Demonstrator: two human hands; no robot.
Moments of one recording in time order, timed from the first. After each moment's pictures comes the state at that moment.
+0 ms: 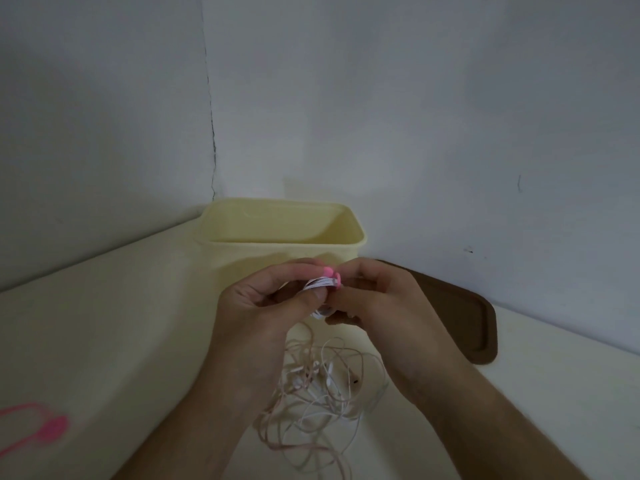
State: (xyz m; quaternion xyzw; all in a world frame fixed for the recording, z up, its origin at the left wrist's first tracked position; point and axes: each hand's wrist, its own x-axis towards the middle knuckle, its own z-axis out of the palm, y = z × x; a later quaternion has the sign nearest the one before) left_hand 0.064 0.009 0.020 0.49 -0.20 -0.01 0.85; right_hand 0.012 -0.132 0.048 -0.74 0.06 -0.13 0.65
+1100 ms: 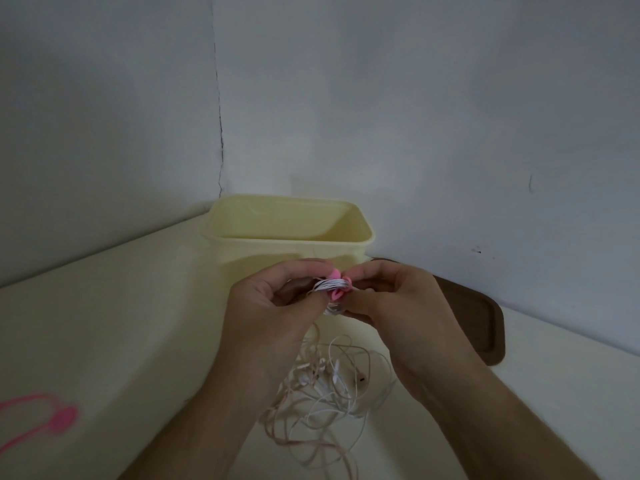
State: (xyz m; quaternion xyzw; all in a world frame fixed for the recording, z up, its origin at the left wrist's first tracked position) left_hand 0.062 0.012 0.023 0.59 -0.18 0.01 0.79; right_hand 0.017 -0.132 0.042 -0.71 0.10 -0.16 0.68
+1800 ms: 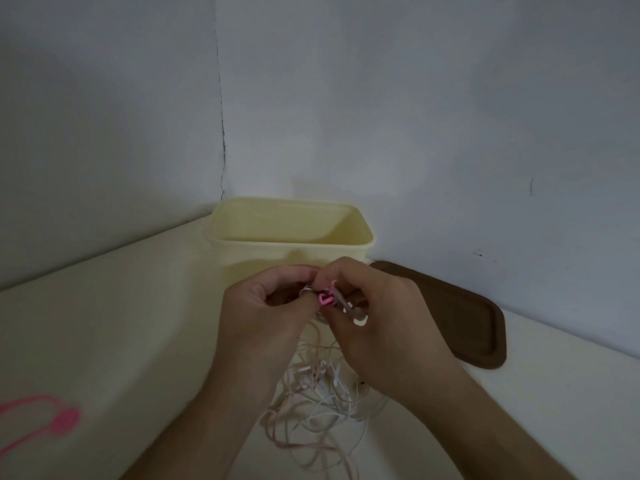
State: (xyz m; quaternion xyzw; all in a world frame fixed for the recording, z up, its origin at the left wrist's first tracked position) left_hand 0.062 0.013 0.025 0.60 -0.15 0.02 0.79; right_hand 0.015 -0.127 0.035 -0.90 -0.09 -0.27 0.32
